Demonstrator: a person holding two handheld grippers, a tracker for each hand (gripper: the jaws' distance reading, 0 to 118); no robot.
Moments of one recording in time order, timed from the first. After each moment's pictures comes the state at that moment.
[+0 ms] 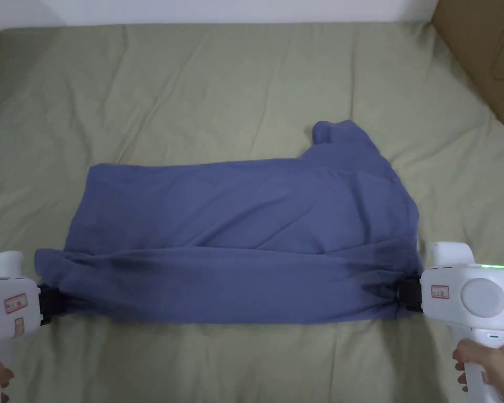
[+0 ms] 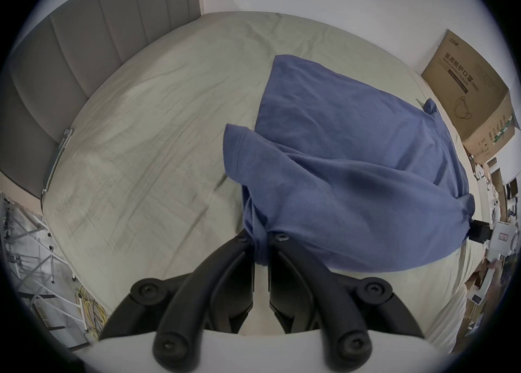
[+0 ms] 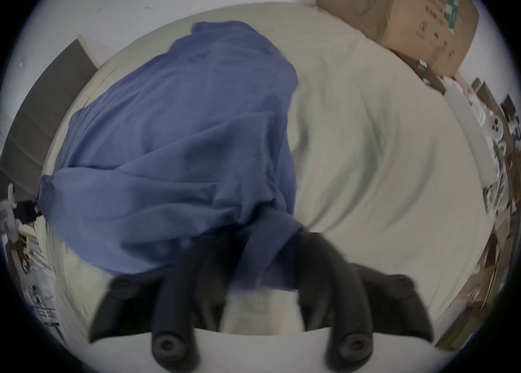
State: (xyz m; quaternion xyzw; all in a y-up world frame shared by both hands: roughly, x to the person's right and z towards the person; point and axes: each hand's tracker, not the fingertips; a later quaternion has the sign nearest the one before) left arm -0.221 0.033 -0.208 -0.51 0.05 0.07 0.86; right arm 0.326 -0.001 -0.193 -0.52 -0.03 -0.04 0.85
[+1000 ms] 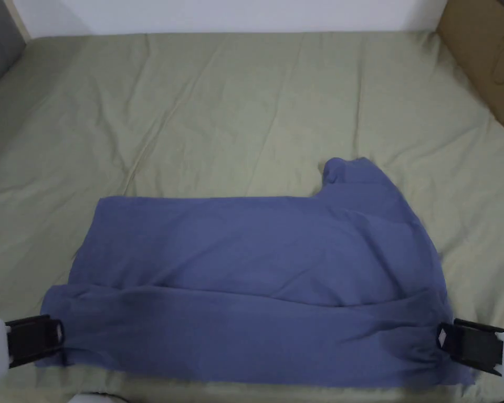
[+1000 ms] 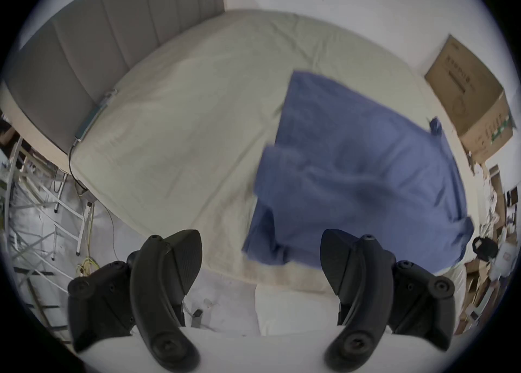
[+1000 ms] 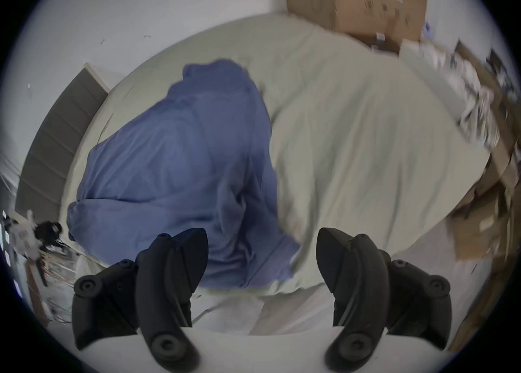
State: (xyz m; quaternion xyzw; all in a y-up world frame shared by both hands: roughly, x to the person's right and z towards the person) left arm -0.251 0.078 -0.090 -0.49 0.08 0.09 0.86; right arm 0.350 0.061 -0.052 -0.49 -0.05 -0.10 0.87
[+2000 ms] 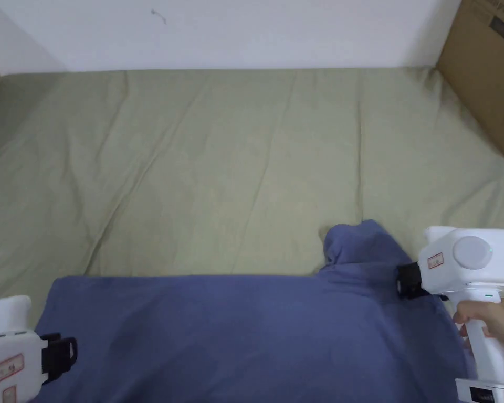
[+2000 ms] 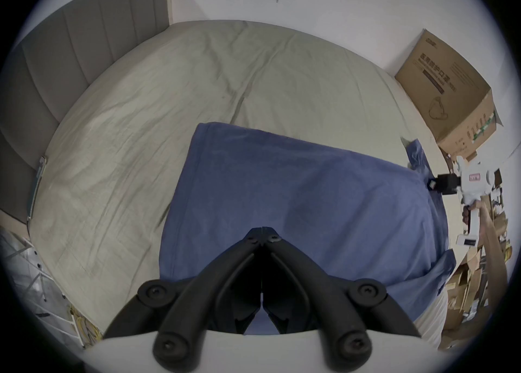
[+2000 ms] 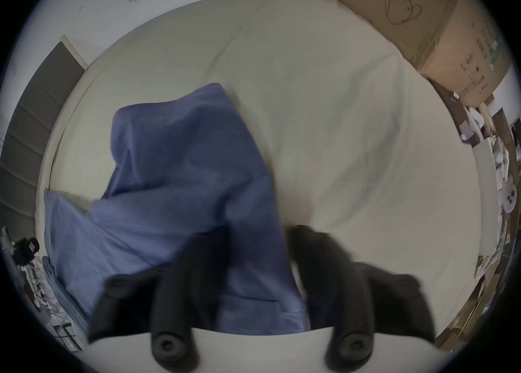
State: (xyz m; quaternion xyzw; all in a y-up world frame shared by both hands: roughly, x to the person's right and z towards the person) left arm -0.194 0.054 -0.252 -0.49 -0.02 0.09 0.87; right arm 0.355 0.005 -0.359 -0.56 -0.02 -0.04 0.82
